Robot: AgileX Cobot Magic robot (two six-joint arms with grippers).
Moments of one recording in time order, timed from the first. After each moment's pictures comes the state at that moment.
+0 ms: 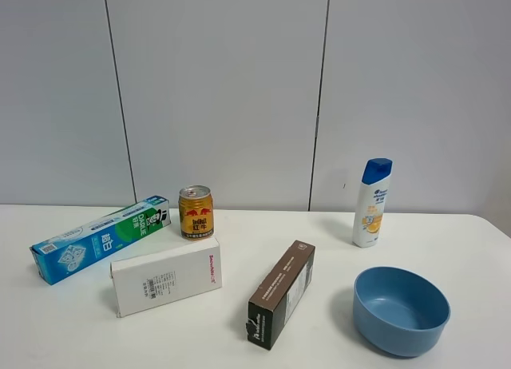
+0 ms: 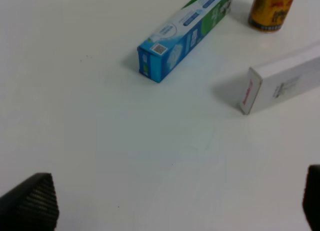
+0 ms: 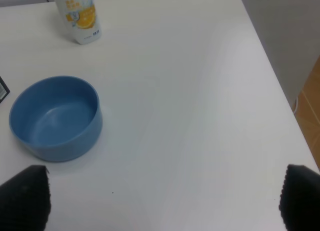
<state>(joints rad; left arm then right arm) 0.02 0.00 -0.51 -0.02 1.05 -0.01 -0.16 0.00 -0.49 0.06 1.06 -0.05</state>
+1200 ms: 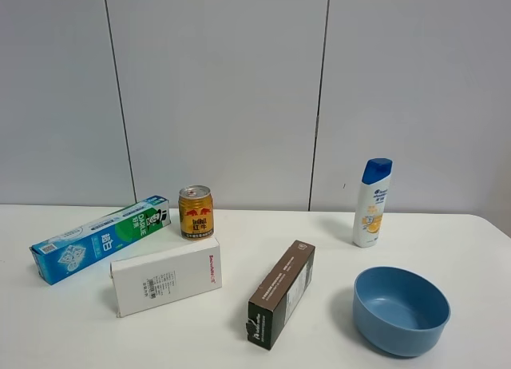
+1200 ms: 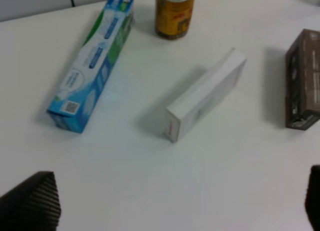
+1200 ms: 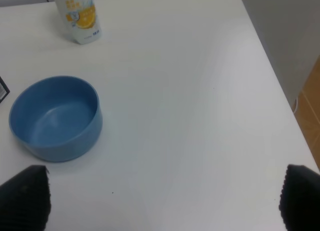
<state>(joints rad) 0.02 0.74 -0.89 -0.36 0.97 0.42 -0.16 0.00 -0.49 0.06 1.06 -0.05</state>
